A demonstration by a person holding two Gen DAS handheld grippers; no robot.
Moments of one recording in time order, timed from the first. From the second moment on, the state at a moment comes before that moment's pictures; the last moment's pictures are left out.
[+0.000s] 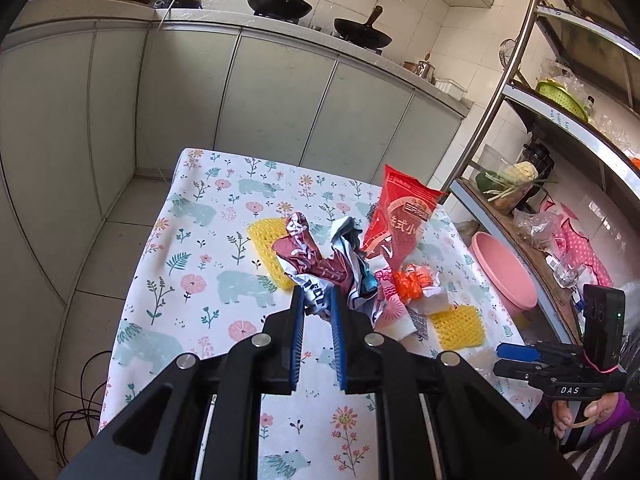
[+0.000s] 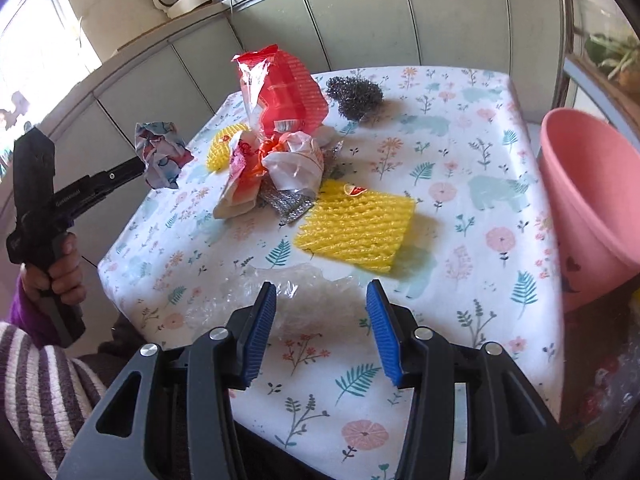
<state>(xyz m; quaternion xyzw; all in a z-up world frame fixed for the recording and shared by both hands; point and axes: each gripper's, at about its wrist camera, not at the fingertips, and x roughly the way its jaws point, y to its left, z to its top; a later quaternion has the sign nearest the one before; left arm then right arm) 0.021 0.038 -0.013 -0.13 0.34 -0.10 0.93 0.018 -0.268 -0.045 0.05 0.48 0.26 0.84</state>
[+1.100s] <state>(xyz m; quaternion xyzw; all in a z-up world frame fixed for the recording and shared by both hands) 0.021 0.020 0.018 -0.11 0.29 -0.13 0.94 0.010 -0.285 0.011 0.13 0.39 0.32 0.85</state>
